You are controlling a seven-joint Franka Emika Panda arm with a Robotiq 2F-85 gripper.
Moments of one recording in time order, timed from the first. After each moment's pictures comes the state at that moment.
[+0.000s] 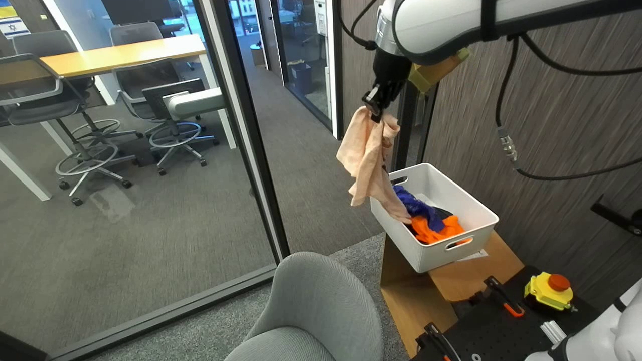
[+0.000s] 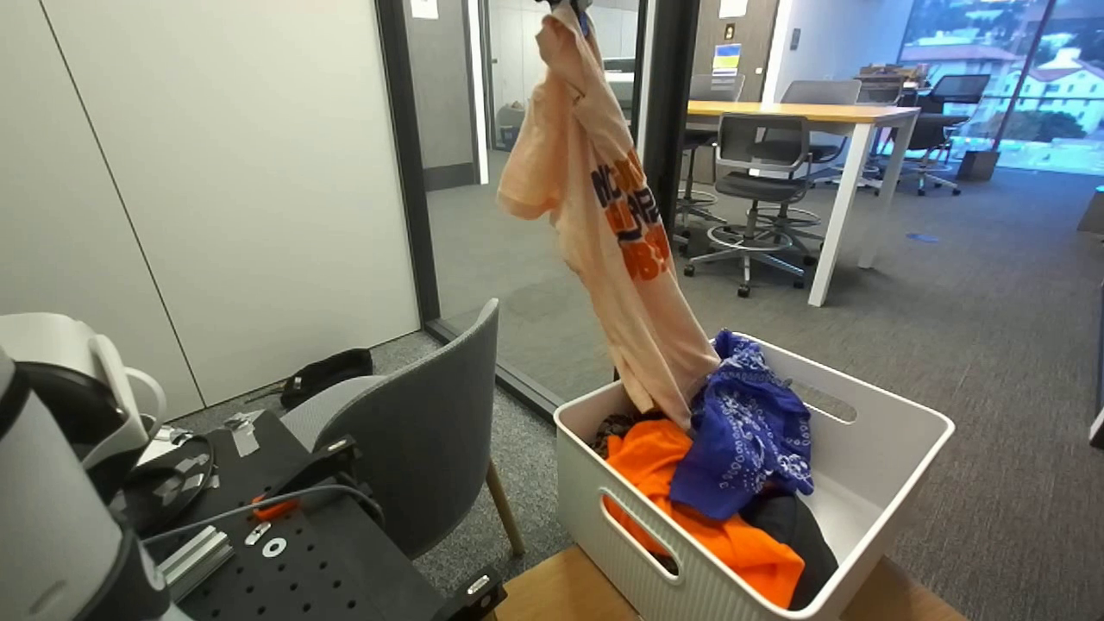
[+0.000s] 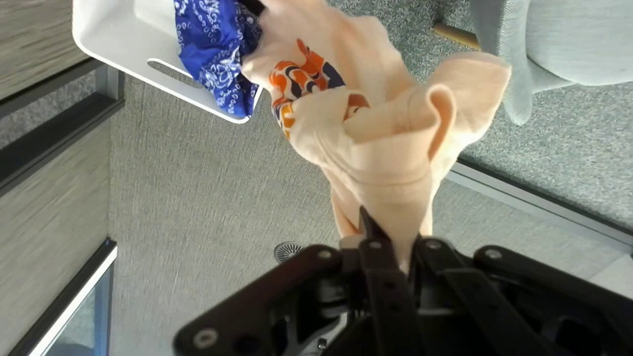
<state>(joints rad) 0.07 -0.31 0.12 -2.12 -0.11 2.14 -0.08</state>
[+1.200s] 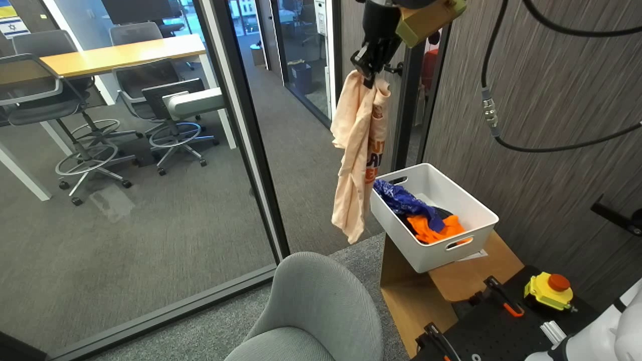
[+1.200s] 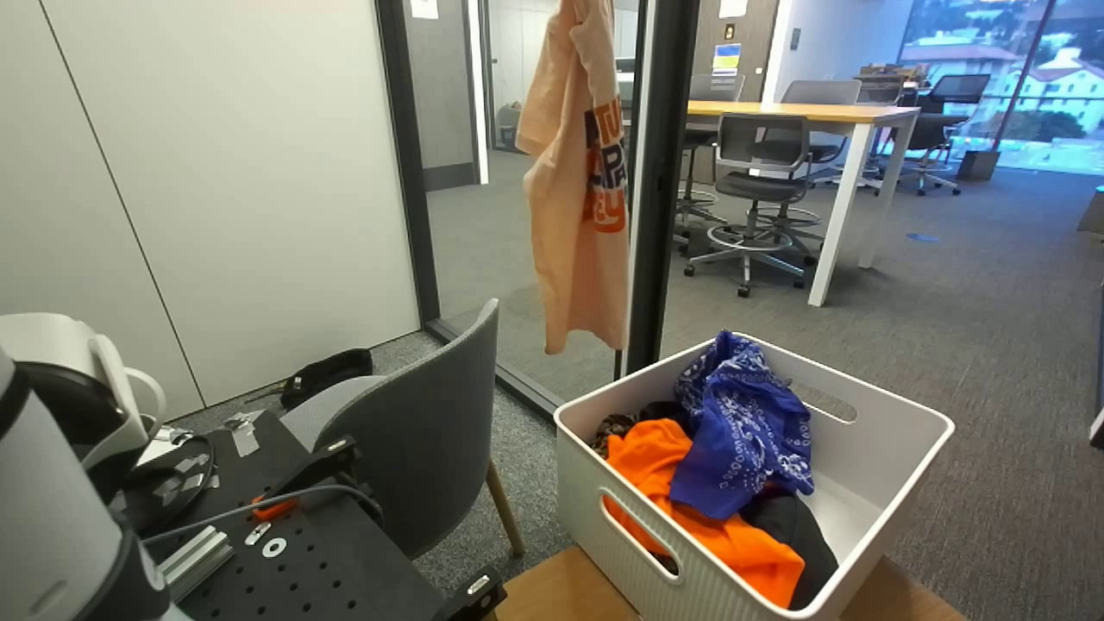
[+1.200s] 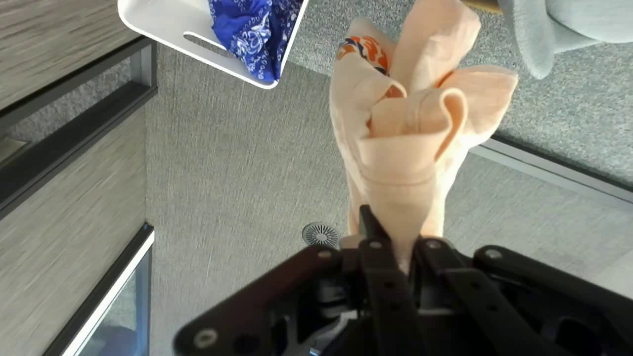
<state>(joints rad) 0.07 -0.24 0.13 -1.90 -0.17 2.00 0.00</state>
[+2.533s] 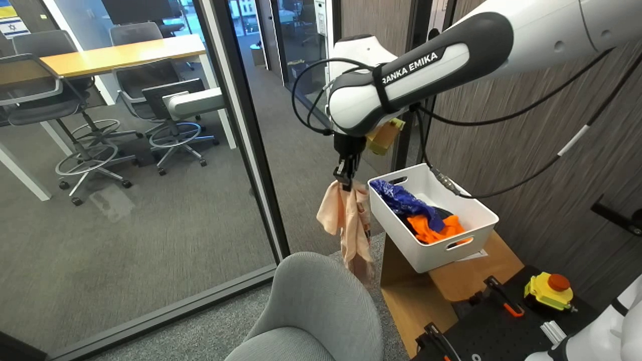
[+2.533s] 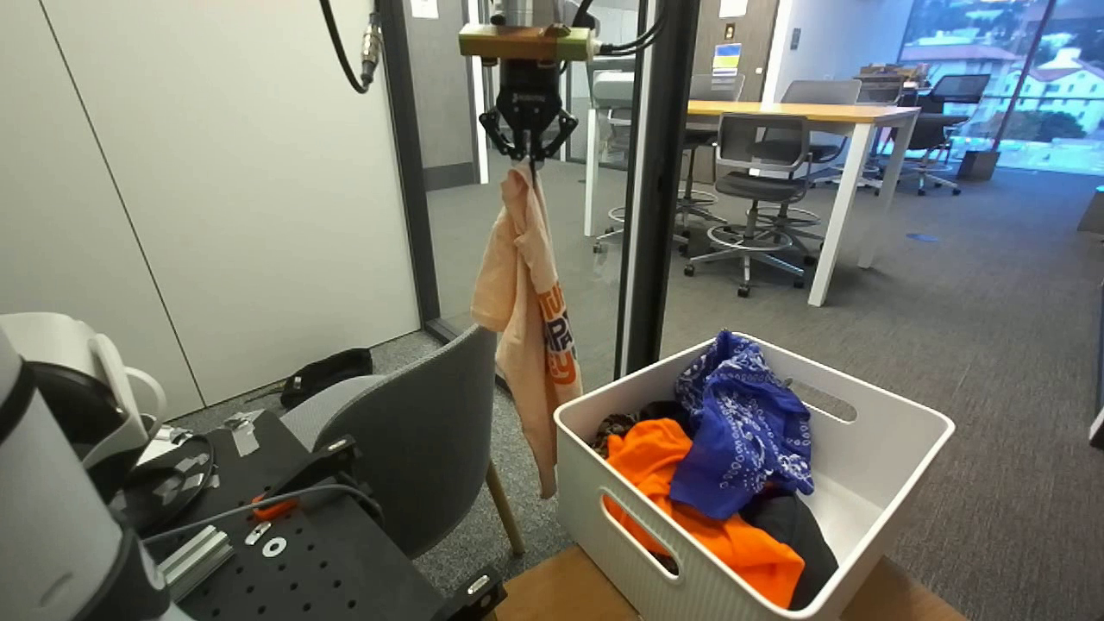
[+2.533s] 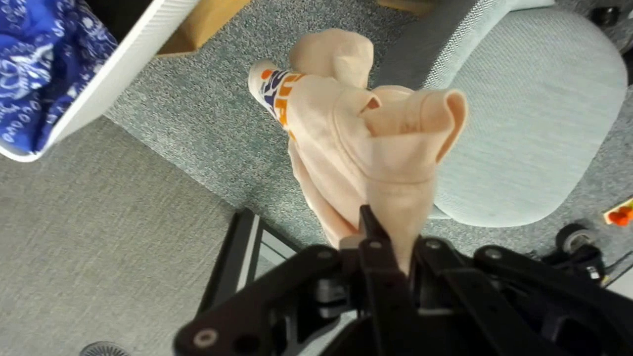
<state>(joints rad) 0.13 0.06 0.16 -2.07 0.03 2.15 -0.35</state>
